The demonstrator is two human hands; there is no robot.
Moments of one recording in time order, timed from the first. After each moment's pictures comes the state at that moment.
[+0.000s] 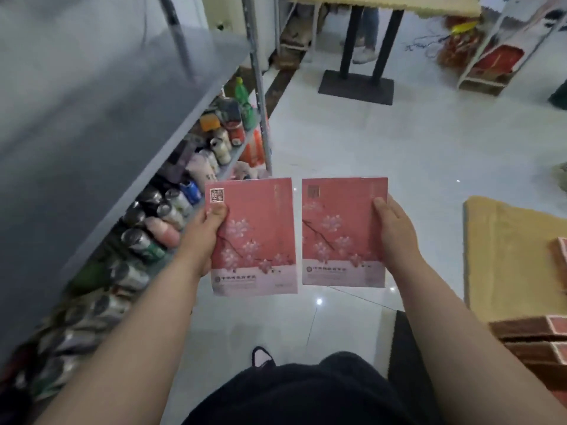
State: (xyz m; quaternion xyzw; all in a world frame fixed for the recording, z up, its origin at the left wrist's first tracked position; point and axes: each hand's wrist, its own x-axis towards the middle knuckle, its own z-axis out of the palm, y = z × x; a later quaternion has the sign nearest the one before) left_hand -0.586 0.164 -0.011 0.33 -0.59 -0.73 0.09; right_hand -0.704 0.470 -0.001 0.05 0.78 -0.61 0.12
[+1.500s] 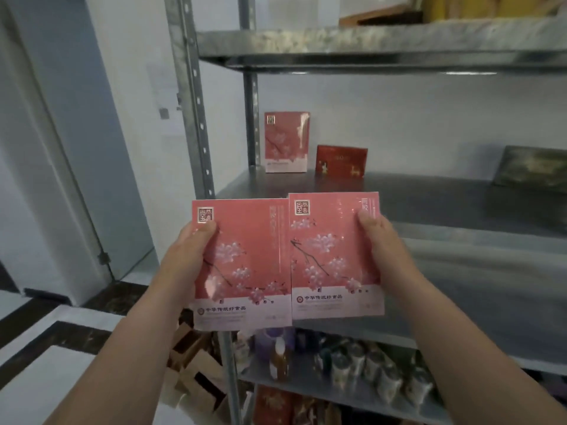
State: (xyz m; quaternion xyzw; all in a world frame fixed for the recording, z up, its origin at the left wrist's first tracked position) left_hand 0.018 0.163 0.227 0.54 -0.38 -0.37 0.65; right_hand -0.279 0.075 0.235 -0.58 0.47 -0.50 0.45
